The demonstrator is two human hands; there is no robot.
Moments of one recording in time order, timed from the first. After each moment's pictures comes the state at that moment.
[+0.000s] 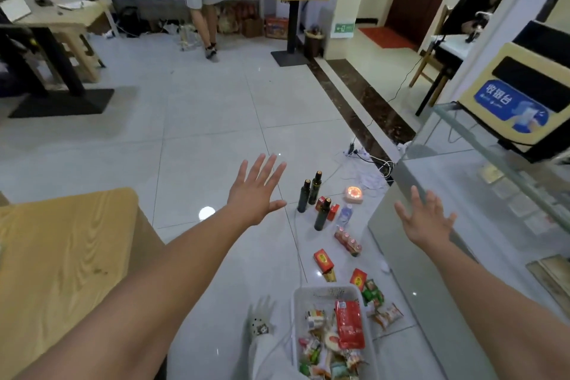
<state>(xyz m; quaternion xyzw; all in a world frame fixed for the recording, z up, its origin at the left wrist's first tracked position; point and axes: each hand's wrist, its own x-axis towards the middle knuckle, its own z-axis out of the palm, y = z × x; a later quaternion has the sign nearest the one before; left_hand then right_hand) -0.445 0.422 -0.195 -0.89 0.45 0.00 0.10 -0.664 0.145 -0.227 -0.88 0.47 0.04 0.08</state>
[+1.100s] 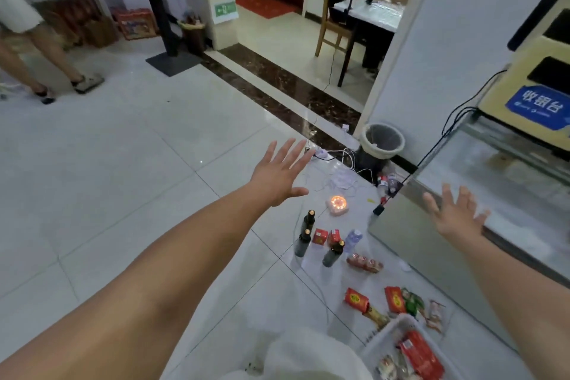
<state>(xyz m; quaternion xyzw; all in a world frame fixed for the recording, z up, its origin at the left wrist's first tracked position) 0.006 0.142 -0.183 -0.67 0.73 -0.02 0.10 -0.343 0.042 -0.227 -0.68 0.72 0.02 0.13</state>
